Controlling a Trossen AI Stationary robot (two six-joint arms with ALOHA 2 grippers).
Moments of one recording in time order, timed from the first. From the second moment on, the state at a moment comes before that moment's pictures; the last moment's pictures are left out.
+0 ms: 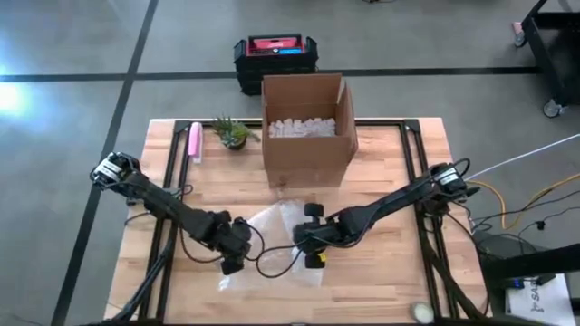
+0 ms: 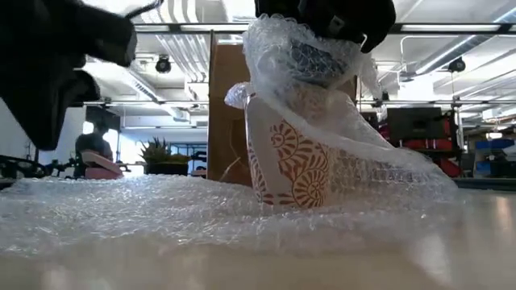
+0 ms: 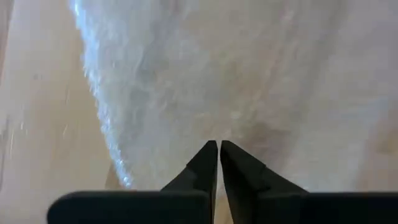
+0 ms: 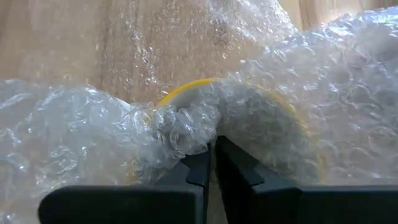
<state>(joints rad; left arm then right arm) -0.52 1.50 0.98 -0.81 -0.08 -0.85 0.34 1.94 1.36 -0.49 0.26 0.22</state>
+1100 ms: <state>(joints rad) -0.50 1.62 1.02 -0.78 0.06 -0.87 0.35 1.94 1.35 -0.49 0.25 0.22</state>
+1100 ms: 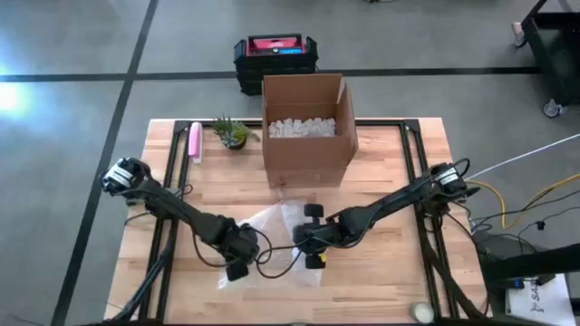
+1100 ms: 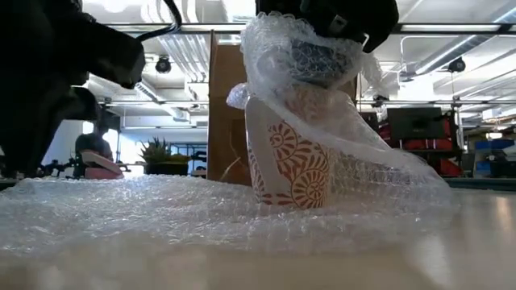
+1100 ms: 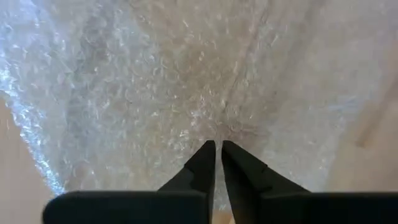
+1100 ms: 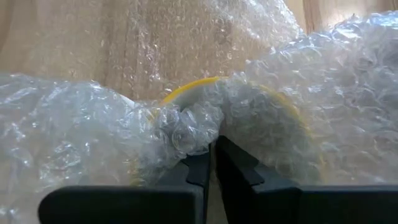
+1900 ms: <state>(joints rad) -0.42 1.69 0.95 -0.80 0.15 -0.95 0.35 1.94 1.35 -0.49 0.25 0.21</state>
